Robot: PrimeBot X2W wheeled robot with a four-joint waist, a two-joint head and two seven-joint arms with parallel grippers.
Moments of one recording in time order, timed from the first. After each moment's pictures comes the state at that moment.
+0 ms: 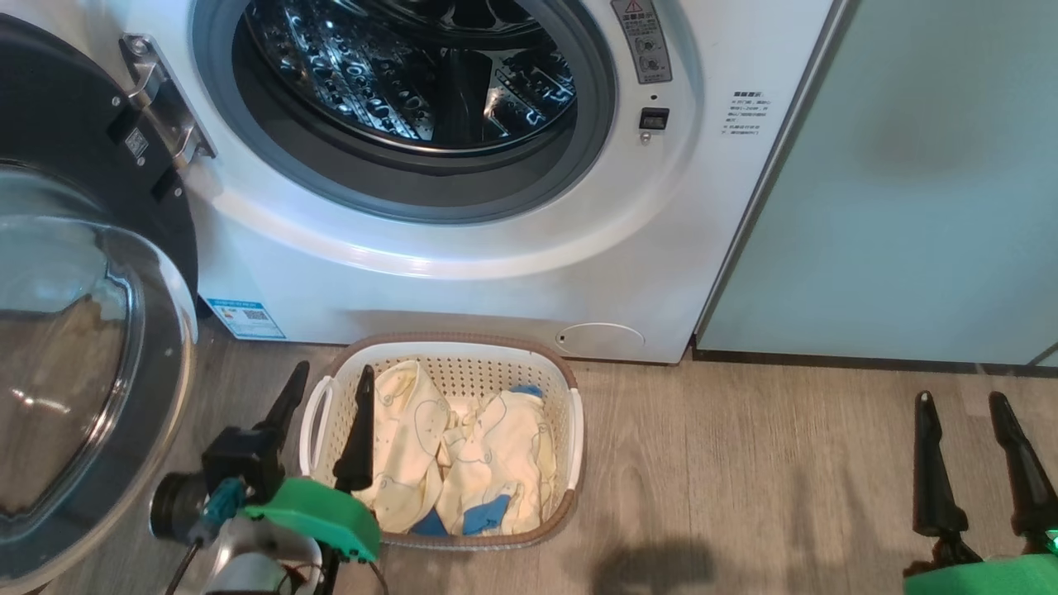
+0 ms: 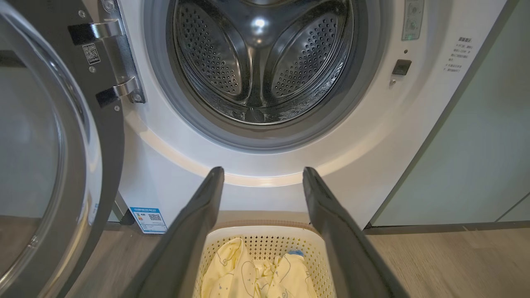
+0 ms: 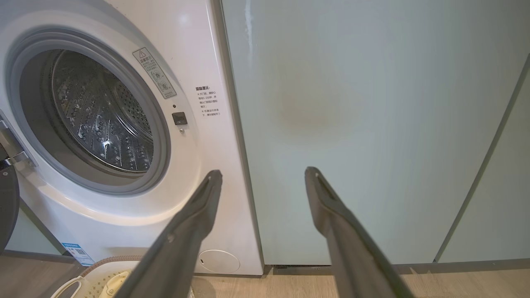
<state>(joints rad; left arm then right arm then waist) -0.01 0.08 -0.04 0.09 -0.16 0.02 -0.20 0.13 -0.04 -0.04 -0.07 0.17 0.13 -0.25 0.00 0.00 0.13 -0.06</state>
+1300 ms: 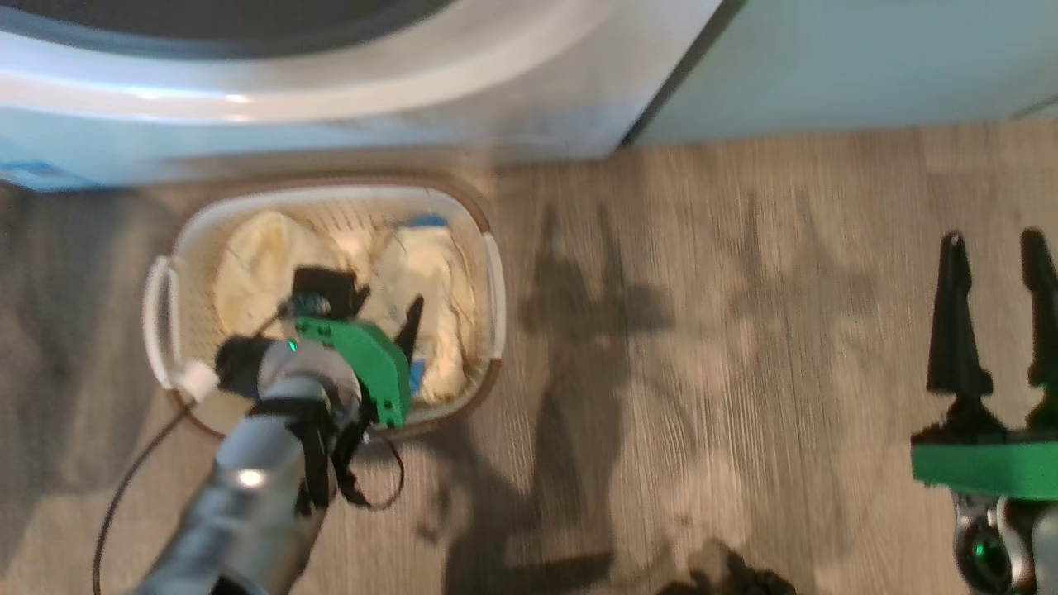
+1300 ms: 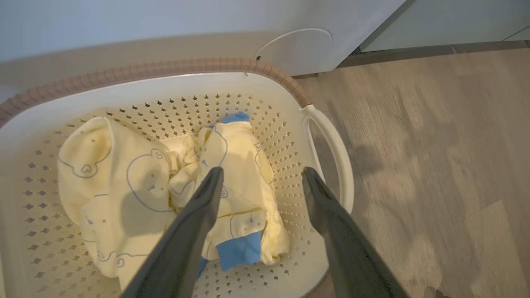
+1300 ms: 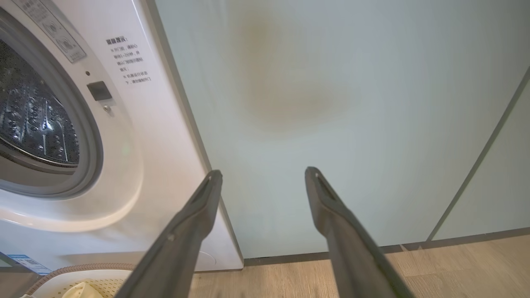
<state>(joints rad) -0.64 0.07 -0.26 0.96 -0.27 -0.13 -0.15 -0.10 -0.04 0.00 -0.15 0.25 0.13 -0.25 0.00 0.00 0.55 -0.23</state>
